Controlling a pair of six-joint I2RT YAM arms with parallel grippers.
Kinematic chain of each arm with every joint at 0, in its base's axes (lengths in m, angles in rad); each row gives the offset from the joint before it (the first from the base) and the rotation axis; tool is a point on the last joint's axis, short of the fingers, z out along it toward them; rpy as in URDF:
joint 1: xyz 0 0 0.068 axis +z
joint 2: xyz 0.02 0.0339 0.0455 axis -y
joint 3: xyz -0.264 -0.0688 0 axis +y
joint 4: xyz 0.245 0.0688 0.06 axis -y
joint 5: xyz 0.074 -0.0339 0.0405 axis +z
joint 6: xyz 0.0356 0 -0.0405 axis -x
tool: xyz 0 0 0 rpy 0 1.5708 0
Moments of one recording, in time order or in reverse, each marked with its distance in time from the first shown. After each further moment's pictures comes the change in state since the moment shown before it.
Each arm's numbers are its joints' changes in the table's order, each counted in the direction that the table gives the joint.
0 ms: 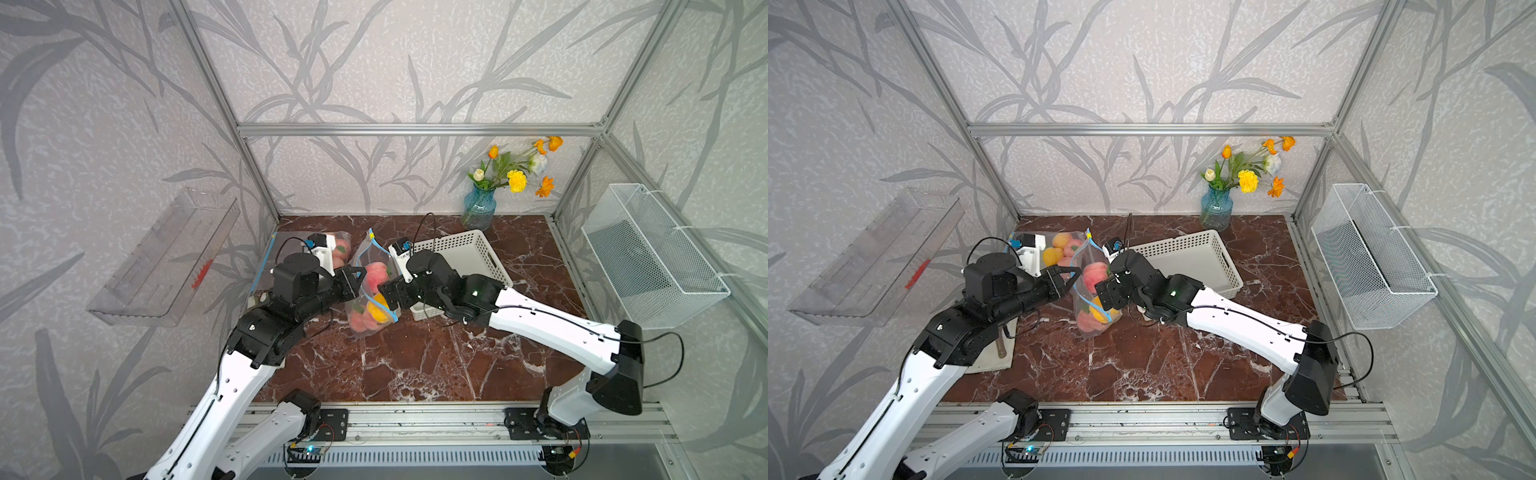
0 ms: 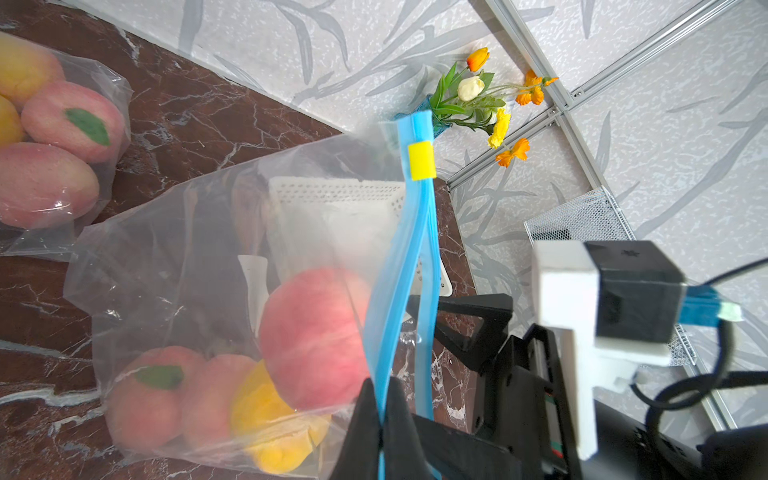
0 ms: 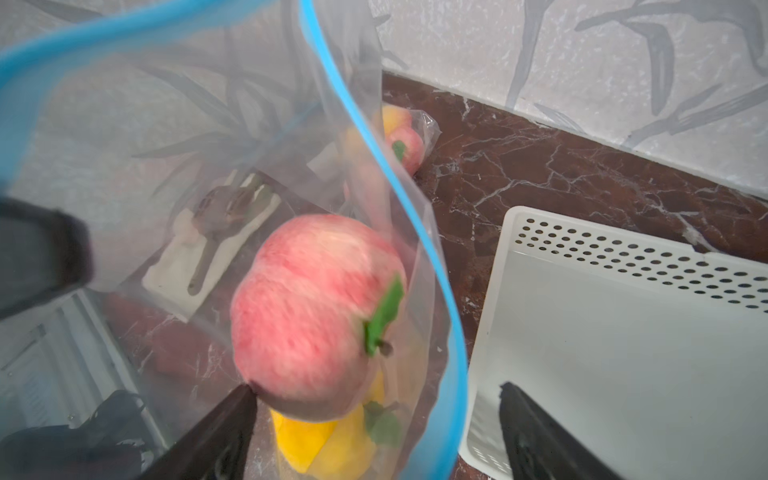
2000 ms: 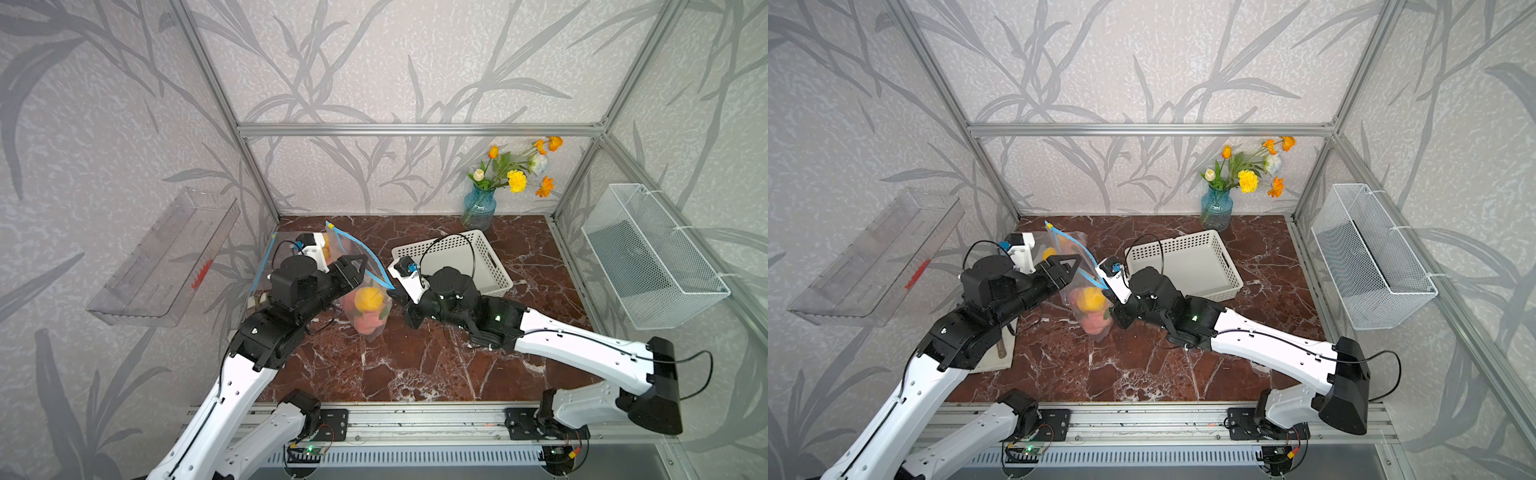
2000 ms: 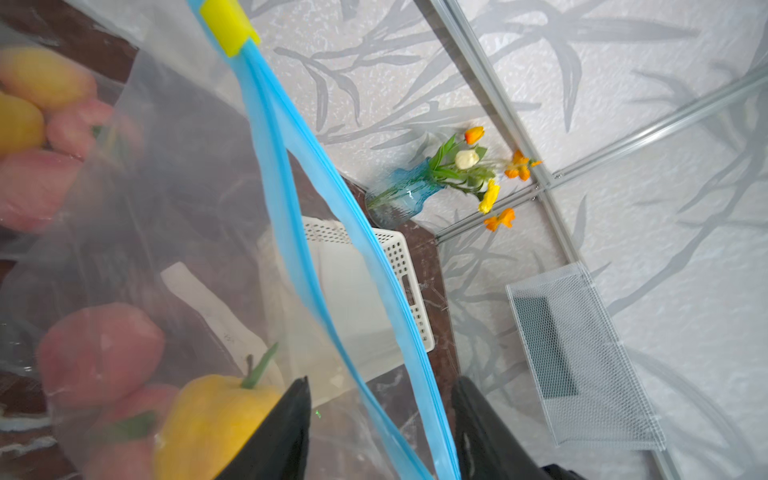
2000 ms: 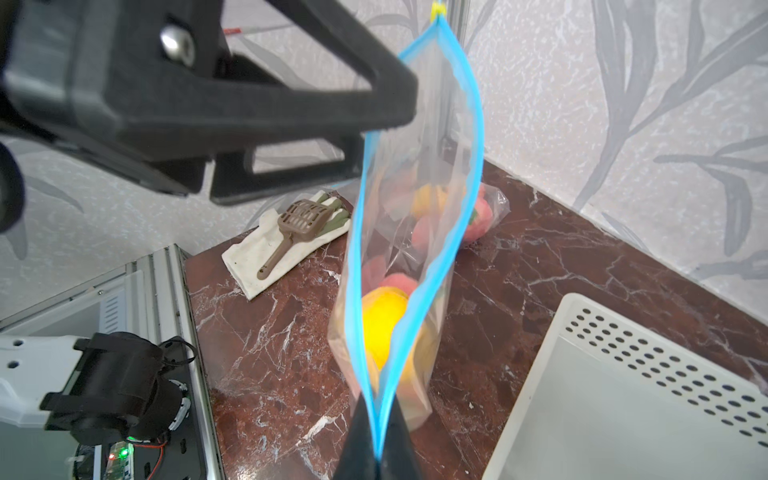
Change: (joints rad) left arm 0.008 0.035 0.050 0.104 0.118 0.130; right arm 0.048 0.205 0.227 0.270 0.142 0.262
